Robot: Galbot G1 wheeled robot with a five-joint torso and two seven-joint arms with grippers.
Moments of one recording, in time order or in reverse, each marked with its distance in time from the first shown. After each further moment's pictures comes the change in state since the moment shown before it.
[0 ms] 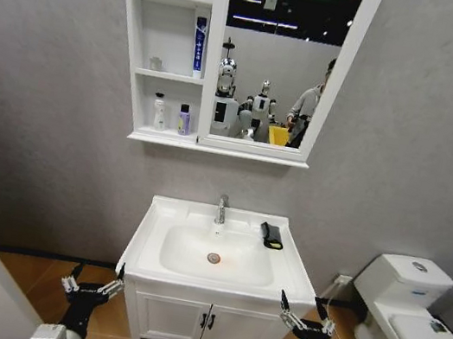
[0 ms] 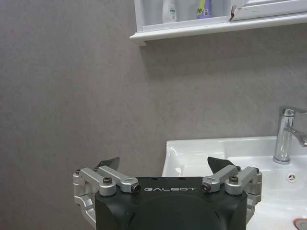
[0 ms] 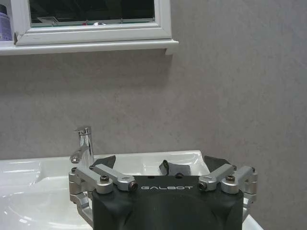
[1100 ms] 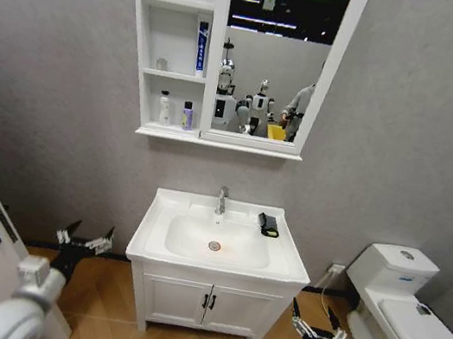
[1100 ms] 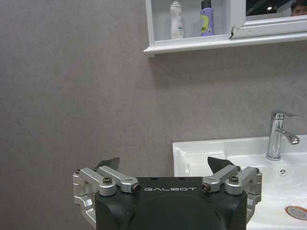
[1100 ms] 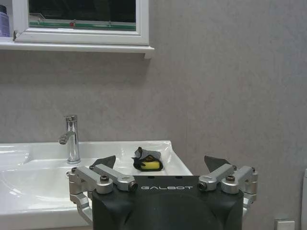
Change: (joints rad) left arm -0.092 0.263 -0.178 0.040 -0.318 0.058 0.003; right arm 0.023 0.011 0.024 -0.115 -0.029 0.094 0.014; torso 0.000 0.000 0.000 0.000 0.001
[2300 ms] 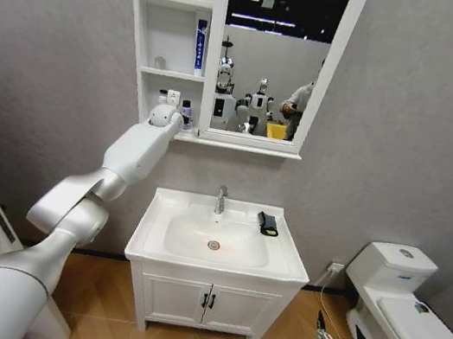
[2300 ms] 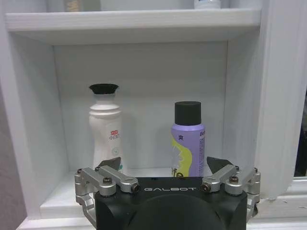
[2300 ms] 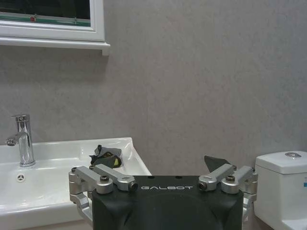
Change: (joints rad) left arm -2.063 -0.067 0.922 1.384 -0.486 0.396 -0.165; right arm -0.020 -0.010 0.101 -0.073 0.107 0.056 0.029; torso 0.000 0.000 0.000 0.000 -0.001
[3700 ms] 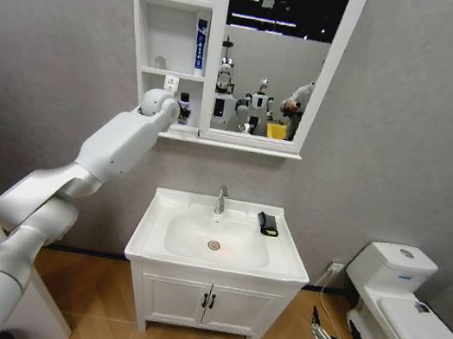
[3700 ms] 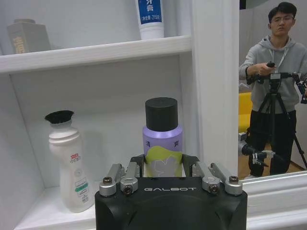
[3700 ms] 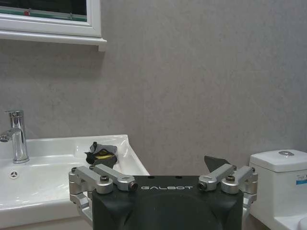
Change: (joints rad) left arm -0.111 -0.050 0.115 0.009 -0.069 0.118 -0.054; right arm 0.007 0.006 -0.006 -0.005 -0.023 -0.010 0.030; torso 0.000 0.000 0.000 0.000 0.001
